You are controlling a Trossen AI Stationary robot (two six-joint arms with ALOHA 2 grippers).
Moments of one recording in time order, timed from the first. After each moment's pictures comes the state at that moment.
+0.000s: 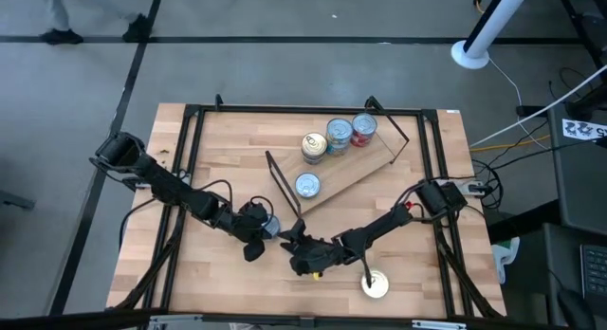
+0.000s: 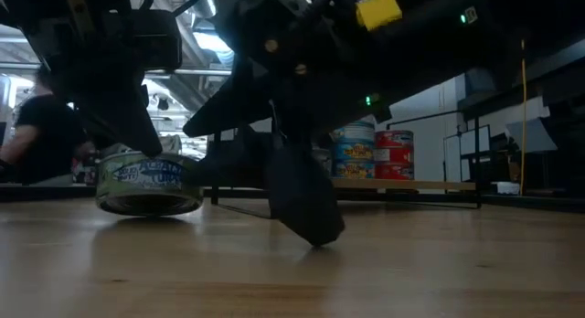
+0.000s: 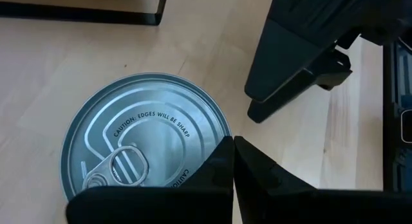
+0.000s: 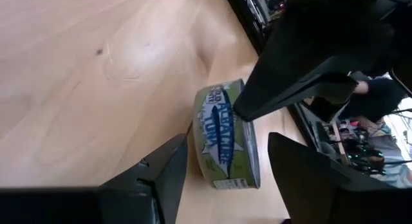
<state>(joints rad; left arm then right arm) -0.45 1.46 0.63 -0.01 -0.22 -0.87 0.46 2.24 1.29 0.48 0.66 -0.74</state>
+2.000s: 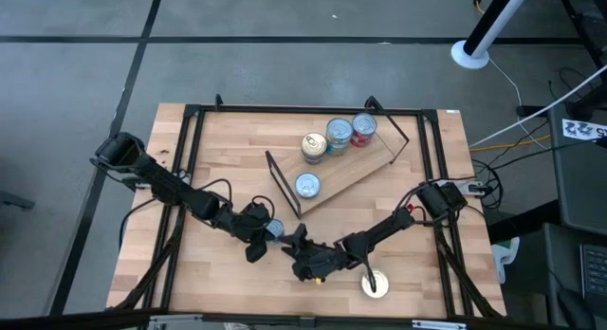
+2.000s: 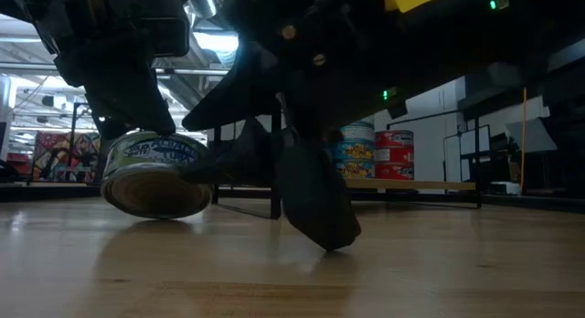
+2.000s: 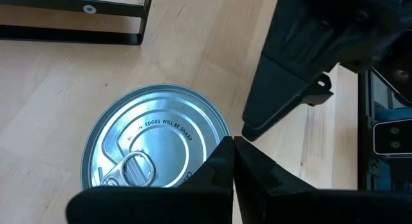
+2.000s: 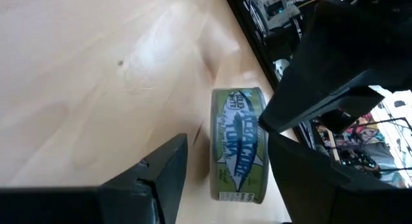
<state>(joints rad) -0.44 1.46 0.66 0.01 -0.22 -0.87 0.49 2.24 1.29 0.50 0.69 -0.77</state>
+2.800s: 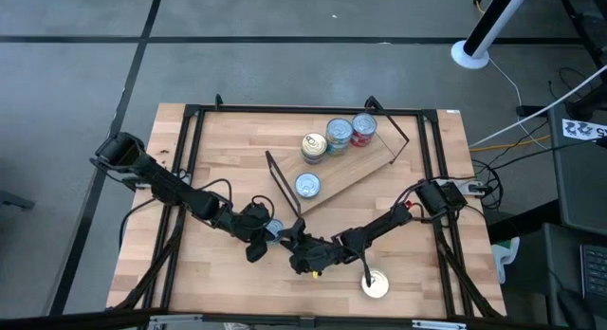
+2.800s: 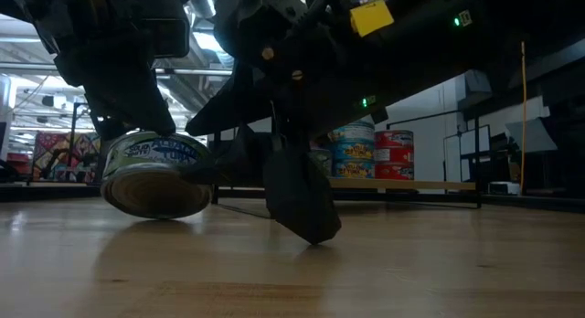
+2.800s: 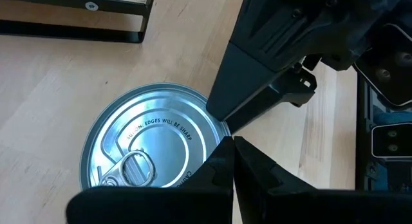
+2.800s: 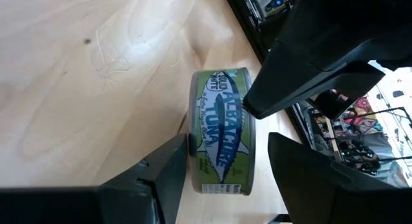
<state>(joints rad) -0.44 1.46 0.66 0.01 -0.22 -0.89 0.45 2.24 1.29 0.49 0.68 -0.76</state>
